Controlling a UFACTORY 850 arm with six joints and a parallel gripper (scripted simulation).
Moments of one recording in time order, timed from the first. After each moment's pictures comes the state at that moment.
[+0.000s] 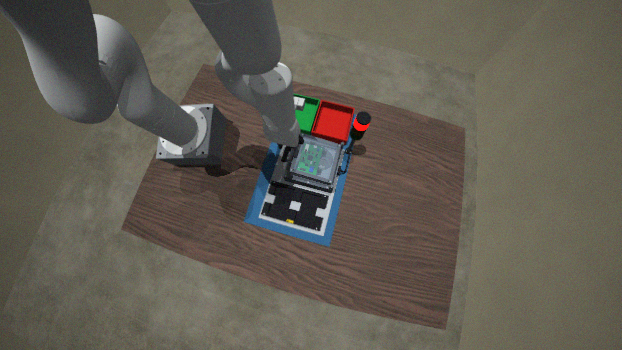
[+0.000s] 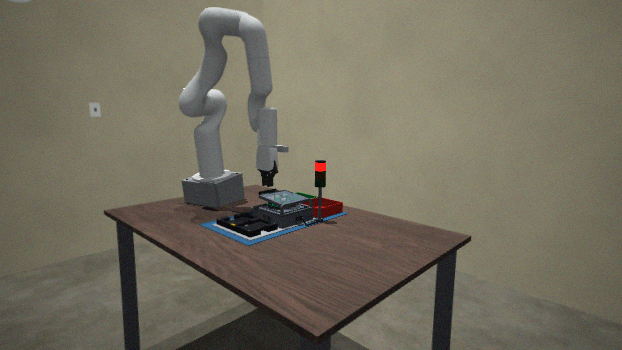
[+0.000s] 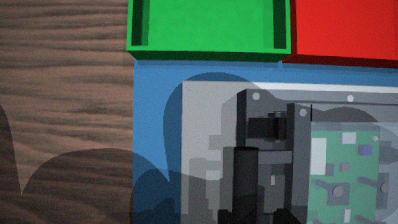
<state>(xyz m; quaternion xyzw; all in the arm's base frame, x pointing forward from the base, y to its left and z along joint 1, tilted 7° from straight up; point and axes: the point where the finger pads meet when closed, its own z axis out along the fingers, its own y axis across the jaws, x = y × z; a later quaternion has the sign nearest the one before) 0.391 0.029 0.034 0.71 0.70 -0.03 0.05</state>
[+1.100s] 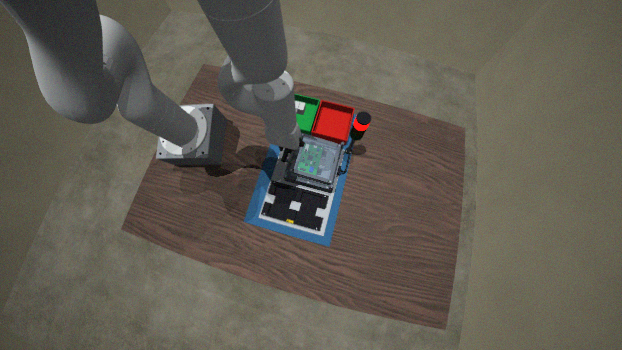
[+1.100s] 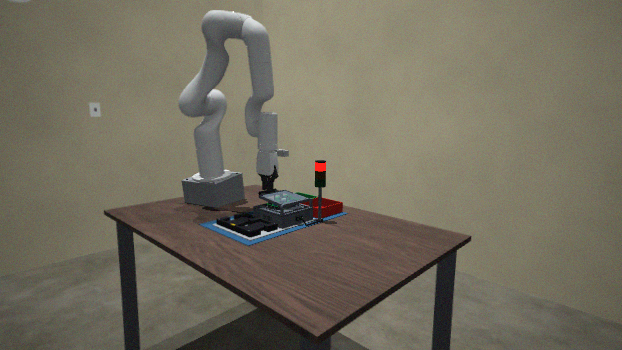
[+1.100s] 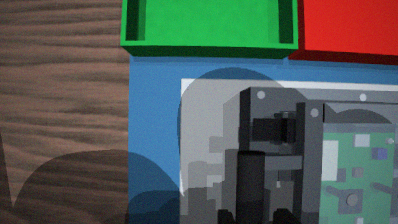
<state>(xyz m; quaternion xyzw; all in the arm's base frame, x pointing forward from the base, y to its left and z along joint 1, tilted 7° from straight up) 0.393 0.027 0.015 0.71 0.70 -0.03 0.05</state>
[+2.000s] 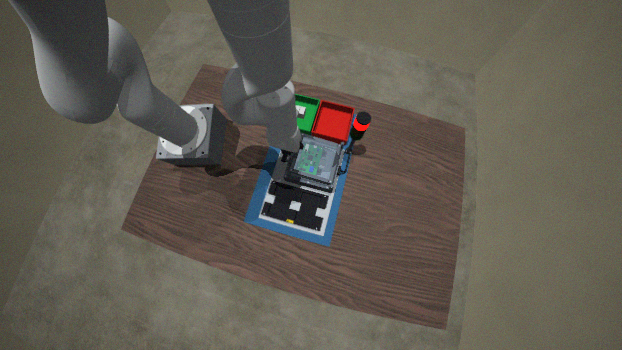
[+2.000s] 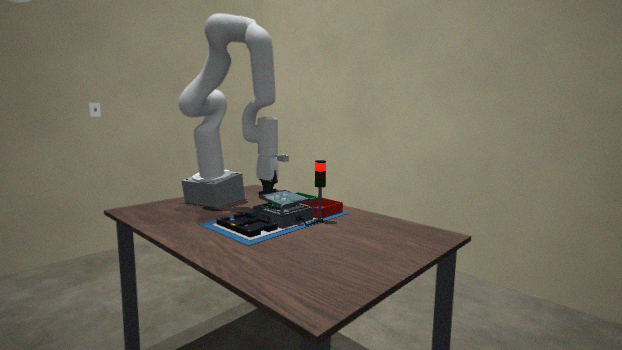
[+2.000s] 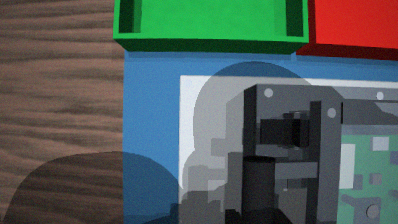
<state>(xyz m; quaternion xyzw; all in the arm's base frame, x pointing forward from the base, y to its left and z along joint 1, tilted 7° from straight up) 0.393 0.025 -0.006 0.71 0.70 -0.04 0.05</state>
